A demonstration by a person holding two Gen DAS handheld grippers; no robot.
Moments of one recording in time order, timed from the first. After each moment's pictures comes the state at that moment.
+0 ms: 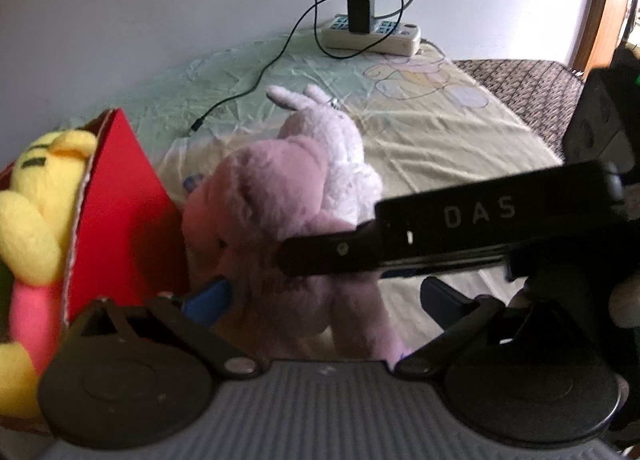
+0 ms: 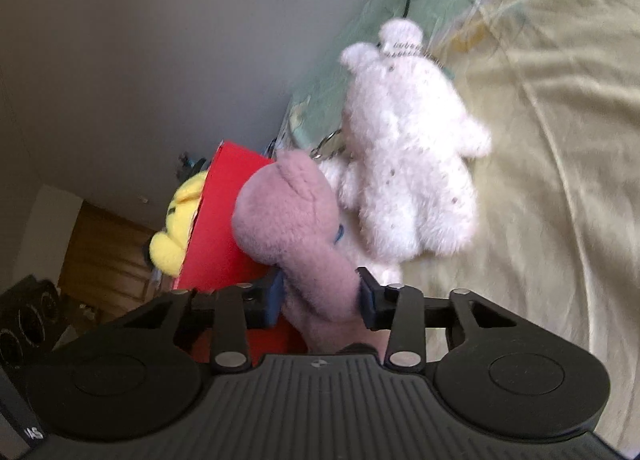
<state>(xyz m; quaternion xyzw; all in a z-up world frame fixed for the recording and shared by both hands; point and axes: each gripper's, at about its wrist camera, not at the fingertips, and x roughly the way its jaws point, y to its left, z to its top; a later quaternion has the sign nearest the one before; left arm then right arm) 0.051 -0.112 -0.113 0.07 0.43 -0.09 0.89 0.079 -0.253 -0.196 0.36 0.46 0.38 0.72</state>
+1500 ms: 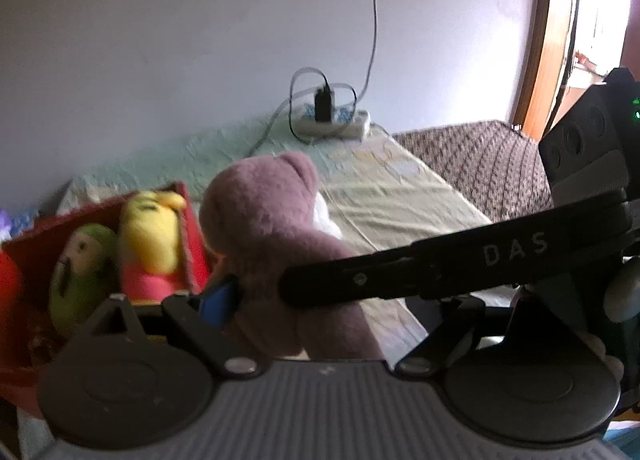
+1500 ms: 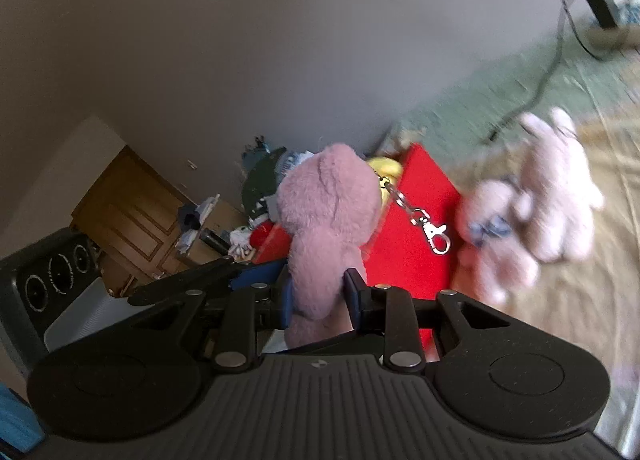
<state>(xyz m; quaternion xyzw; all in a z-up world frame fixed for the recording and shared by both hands) -0.057 -0.067 -0.014 0.06 0.33 -0.15 0.93 -0.021 -0.218 -0.065 0.27 0.34 0.46 0.78</state>
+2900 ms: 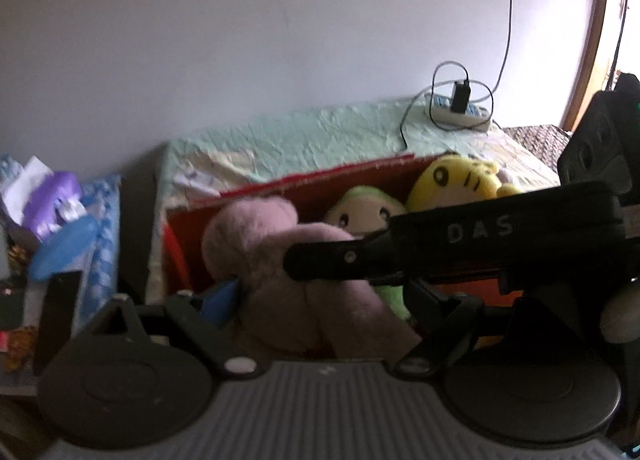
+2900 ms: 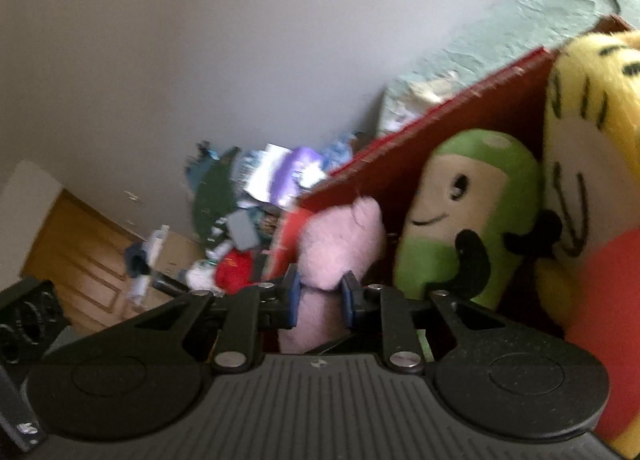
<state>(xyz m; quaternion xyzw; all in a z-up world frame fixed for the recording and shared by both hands) 0.020 0.204 -0.034 0.03 0.36 -0.14 0.92 0.042 0.041 -0.103 0.31 0.40 0.35 0.79</state>
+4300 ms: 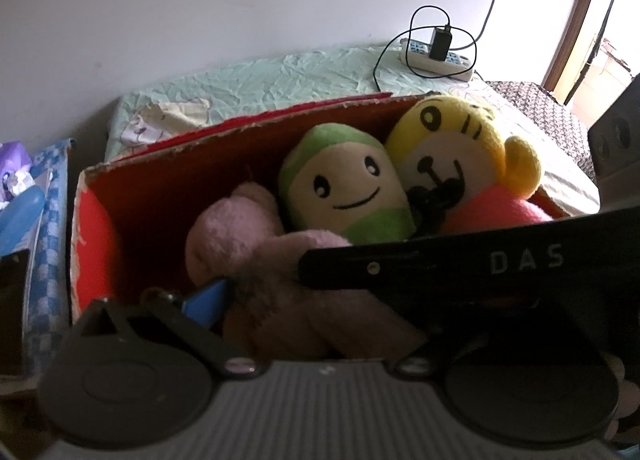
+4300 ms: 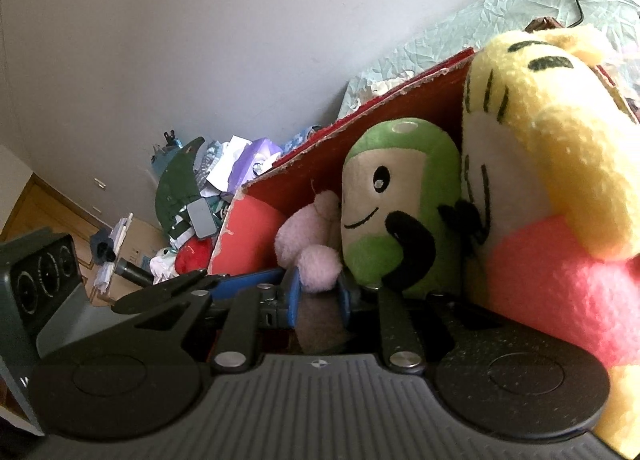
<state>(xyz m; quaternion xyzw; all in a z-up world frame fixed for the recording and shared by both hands) 0.056 0.187 -0.070 0.04 0.43 -0.18 0.89 0.034 0.012 -0.111 0.28 0.41 0.32 0.81</state>
